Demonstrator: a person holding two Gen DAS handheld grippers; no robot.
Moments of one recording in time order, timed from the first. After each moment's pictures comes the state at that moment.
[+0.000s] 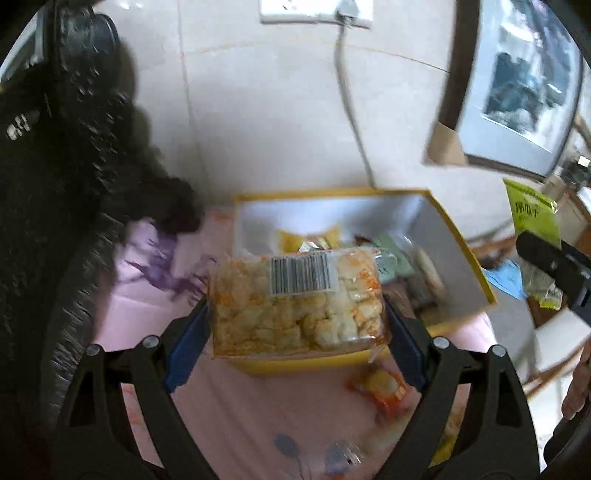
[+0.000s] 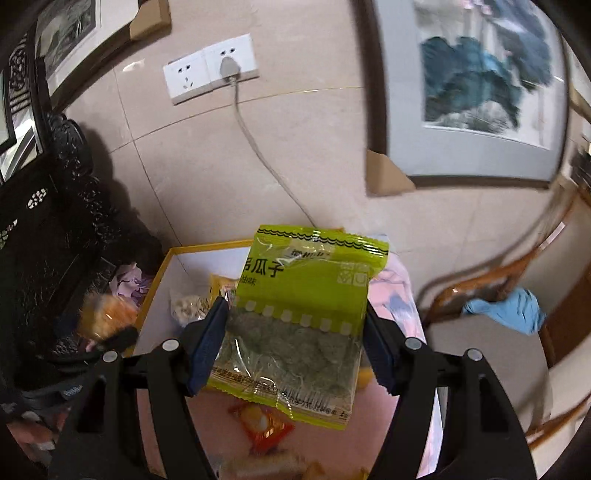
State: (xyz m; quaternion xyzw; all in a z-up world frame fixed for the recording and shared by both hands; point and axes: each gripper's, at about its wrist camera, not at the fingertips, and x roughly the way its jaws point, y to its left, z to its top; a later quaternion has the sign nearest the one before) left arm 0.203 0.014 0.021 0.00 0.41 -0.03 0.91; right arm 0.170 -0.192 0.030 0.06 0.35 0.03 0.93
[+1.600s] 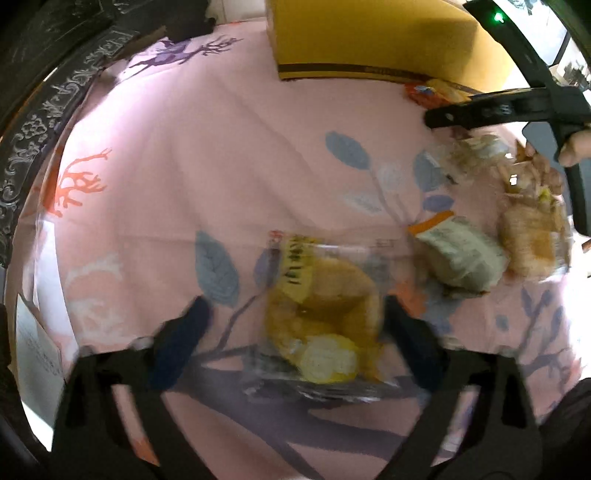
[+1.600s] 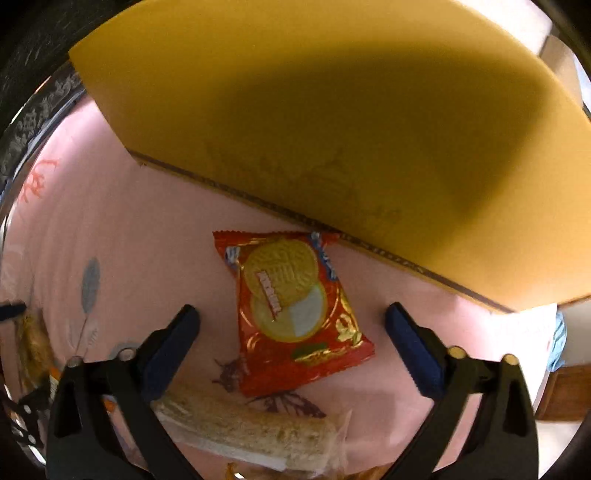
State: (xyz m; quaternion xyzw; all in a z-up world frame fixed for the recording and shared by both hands) left arm -0.002 0.052 -0.177 0.02 0.57 -0.06 0.82; right arm 0.166 -0.104 -0.189 -0.11 0.56 0.16 0.81
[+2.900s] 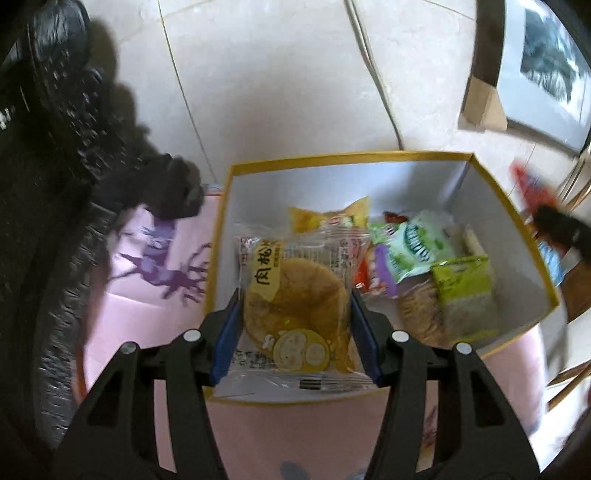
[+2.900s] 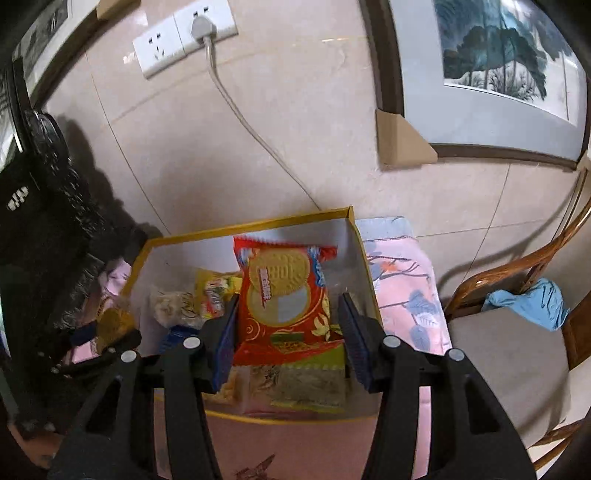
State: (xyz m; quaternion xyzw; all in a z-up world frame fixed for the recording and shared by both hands) left arm 0.239 -0.022 -0.055 0.03 0.45 -0.01 0.89; right arm 0.224 -0.210 -0.035 0.08 0.39 0.04 0.92
